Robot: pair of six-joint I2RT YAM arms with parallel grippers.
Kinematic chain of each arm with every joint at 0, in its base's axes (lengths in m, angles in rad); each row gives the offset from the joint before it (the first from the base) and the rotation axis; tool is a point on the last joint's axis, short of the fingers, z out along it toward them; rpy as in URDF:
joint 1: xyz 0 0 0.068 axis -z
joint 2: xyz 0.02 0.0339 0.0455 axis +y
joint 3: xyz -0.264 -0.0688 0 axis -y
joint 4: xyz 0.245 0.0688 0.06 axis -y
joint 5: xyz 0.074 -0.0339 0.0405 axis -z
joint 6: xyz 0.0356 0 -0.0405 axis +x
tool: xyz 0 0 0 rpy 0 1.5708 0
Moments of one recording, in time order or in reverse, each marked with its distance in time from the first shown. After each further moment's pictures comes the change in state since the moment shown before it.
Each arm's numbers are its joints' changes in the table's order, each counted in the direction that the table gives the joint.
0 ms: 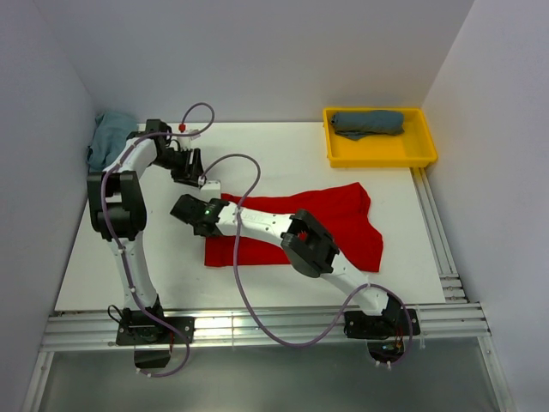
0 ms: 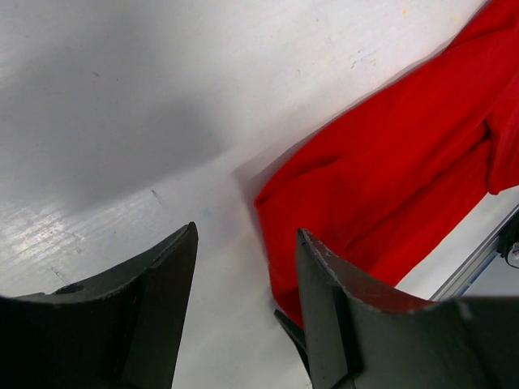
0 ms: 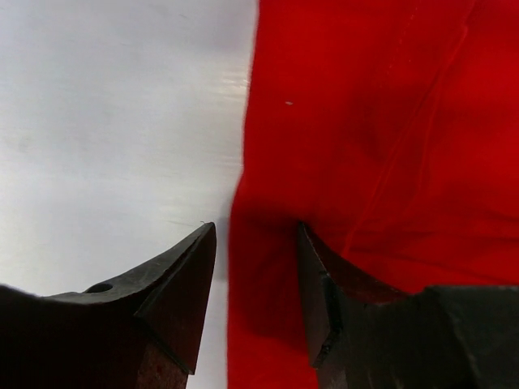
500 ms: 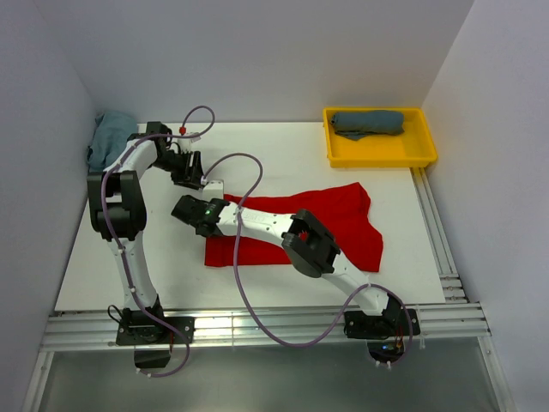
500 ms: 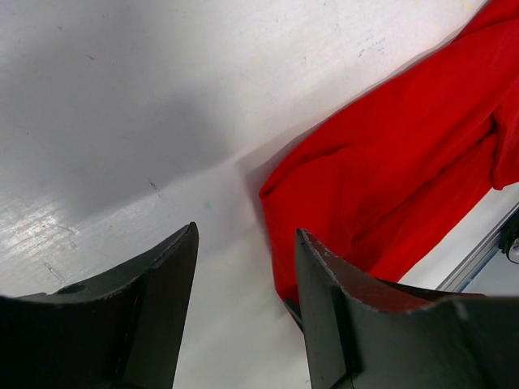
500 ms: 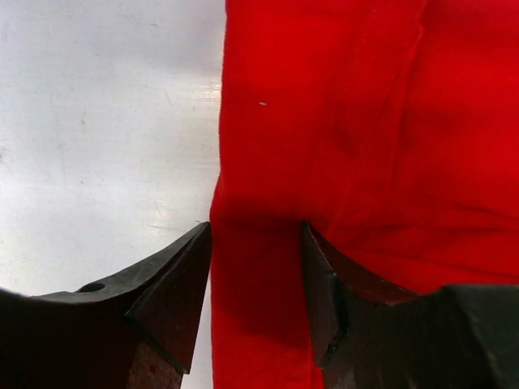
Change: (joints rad) left arm -0.004 0.000 -0.024 -0.004 -0.004 0.008; right arm -0.003 -0.006 -0.019 -0.037 0.037 0.034
